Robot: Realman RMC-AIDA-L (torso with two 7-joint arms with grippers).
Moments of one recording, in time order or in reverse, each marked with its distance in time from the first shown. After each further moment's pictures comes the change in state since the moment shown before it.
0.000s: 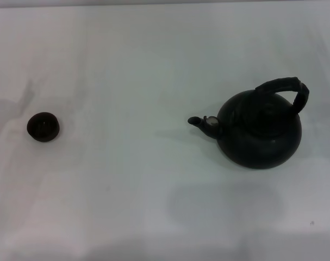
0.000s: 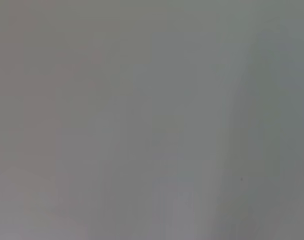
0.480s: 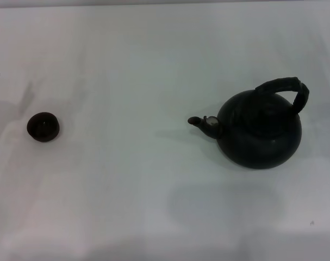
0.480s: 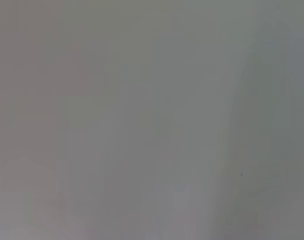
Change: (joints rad) left arm 0.000 -0.001 0.000 -0.015 0.000 -0.001 -0.001; right arm 0.000 0.000 0.000 0.000 -0.003 0.005 0.000
